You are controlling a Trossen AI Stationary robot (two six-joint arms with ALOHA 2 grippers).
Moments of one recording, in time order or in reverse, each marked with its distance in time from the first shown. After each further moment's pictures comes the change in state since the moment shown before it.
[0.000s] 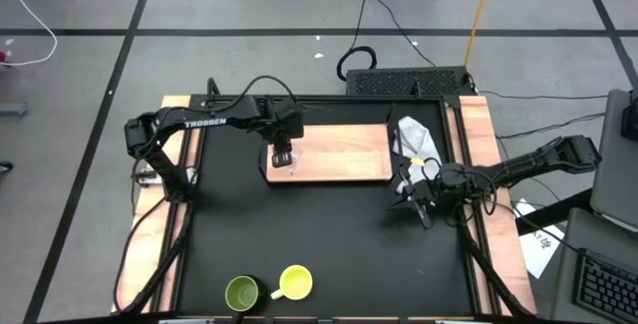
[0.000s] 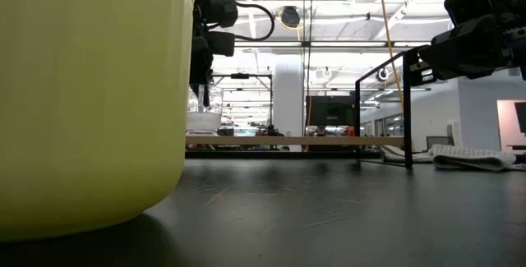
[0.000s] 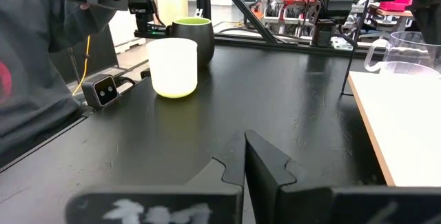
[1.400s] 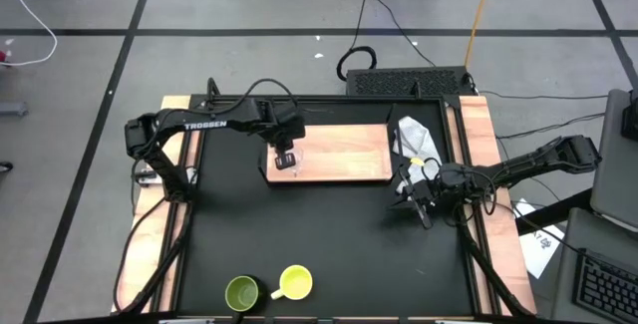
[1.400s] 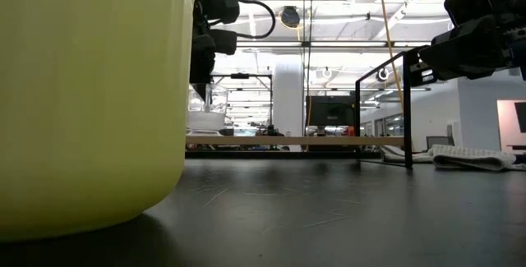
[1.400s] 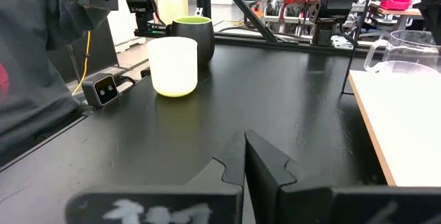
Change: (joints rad) left arm -0.029 -0.001 0.000 0.010 -0.036 -0.106; right arm 0.000 0.000 0.000 -0.004 0.000 0.000
